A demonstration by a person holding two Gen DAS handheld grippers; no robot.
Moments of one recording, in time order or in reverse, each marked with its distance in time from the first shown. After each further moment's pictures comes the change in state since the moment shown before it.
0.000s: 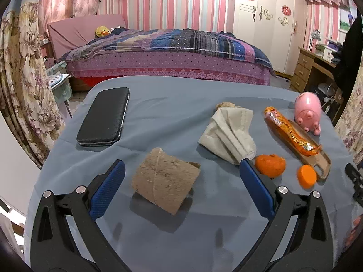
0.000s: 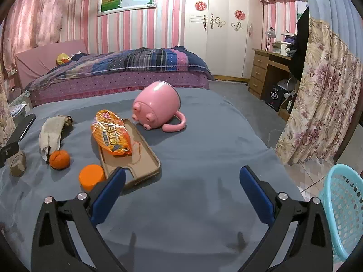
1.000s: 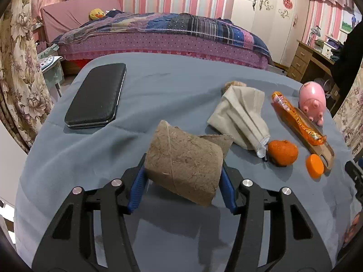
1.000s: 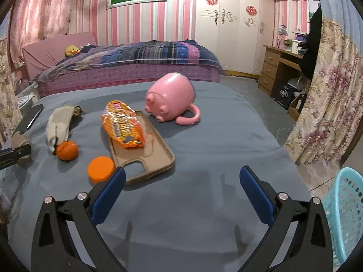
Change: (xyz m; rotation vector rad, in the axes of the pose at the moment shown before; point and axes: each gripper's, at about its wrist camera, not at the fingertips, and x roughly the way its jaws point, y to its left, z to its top) left arm 0.025 0.016 -0.007 -0.040 0.101 -0.067; right arm 0.009 0.015 -0.001 -0.039 0.041 0.066
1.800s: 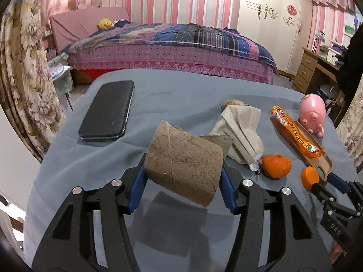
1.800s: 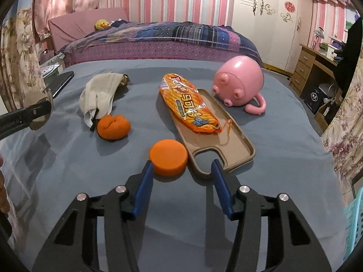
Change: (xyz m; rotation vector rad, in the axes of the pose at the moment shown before) left arm -0.021 -0.007 0.010 0.004 -0.070 0.068; right arm 0.016 0.073 -0.006 -0.133 0.119 0.146
